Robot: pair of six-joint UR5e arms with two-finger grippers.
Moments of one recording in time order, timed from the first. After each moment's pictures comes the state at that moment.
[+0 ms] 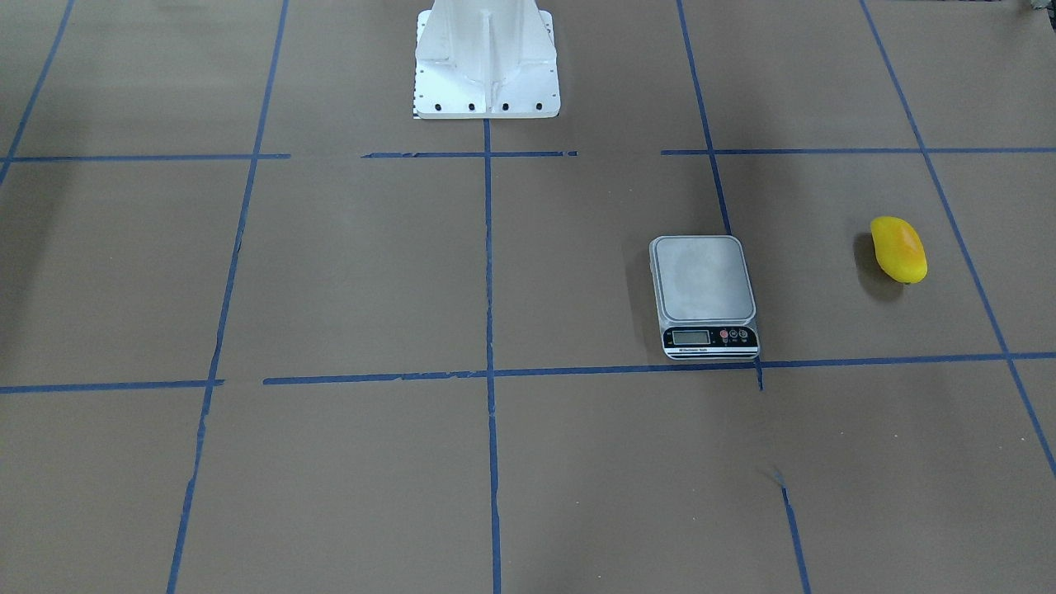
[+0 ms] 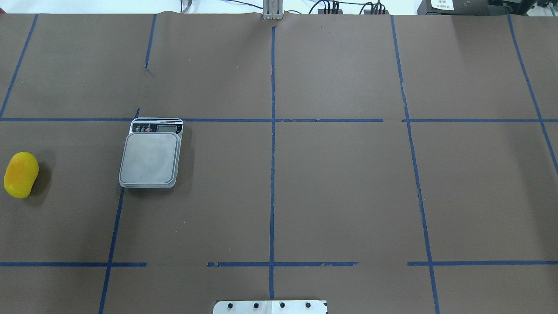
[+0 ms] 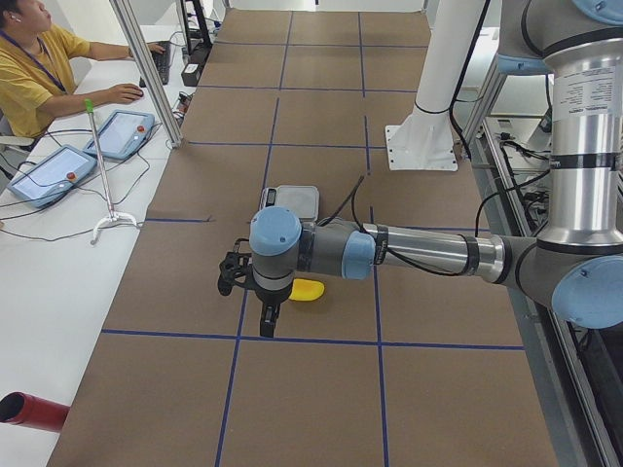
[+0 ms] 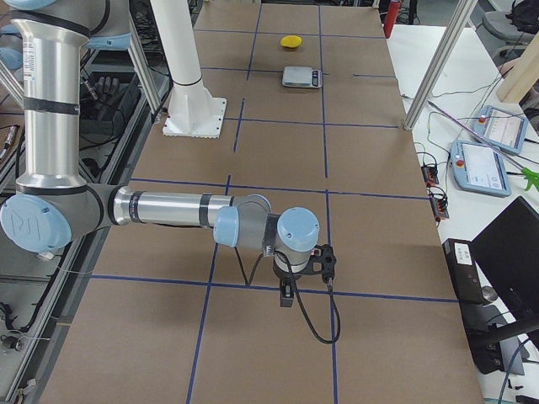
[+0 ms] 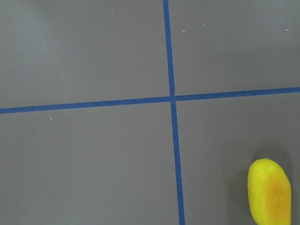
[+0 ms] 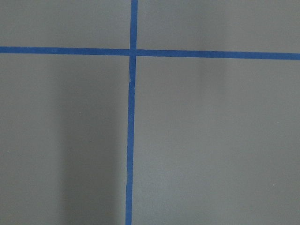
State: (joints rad) left arm -1.61 -1.49 -1.76 -1.59 -2.34 0.02; right arm 1.62 -1.66 1.66 -1.68 2.35 -0.12
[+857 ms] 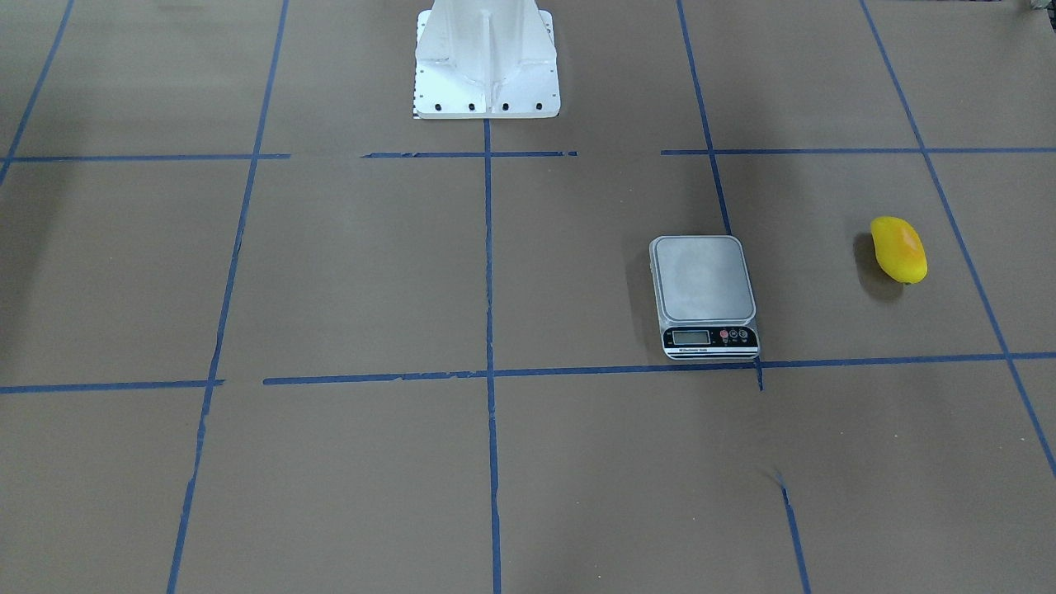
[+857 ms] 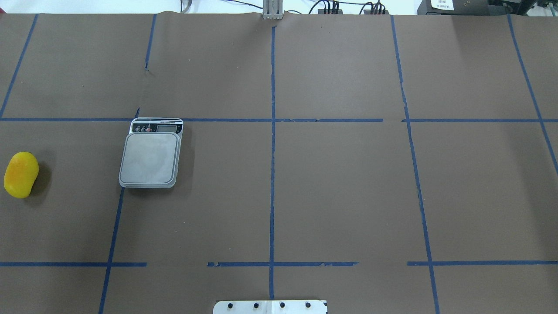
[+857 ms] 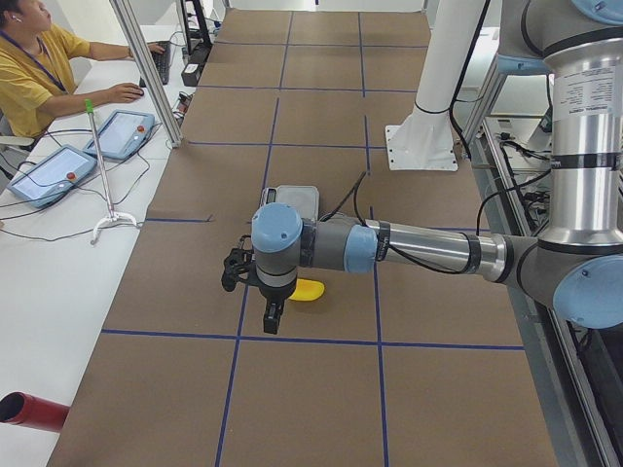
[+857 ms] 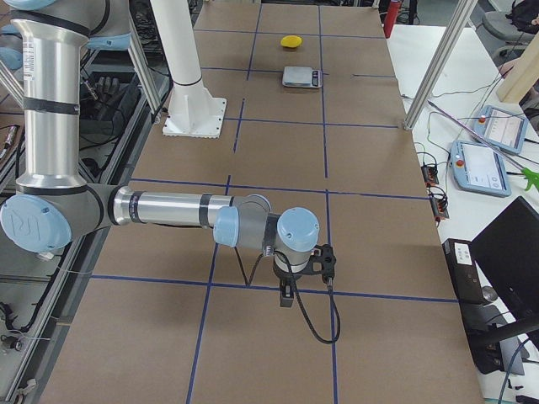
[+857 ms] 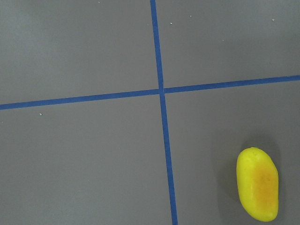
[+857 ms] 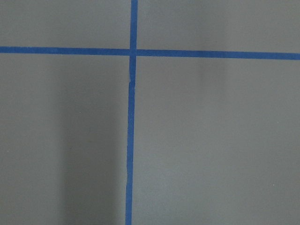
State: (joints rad) left arm -1.61 -1.48 -1.79 -1.55 -2.35 0.07; right arm 1.62 -1.66 1.66 -1.68 2.35 -0.12
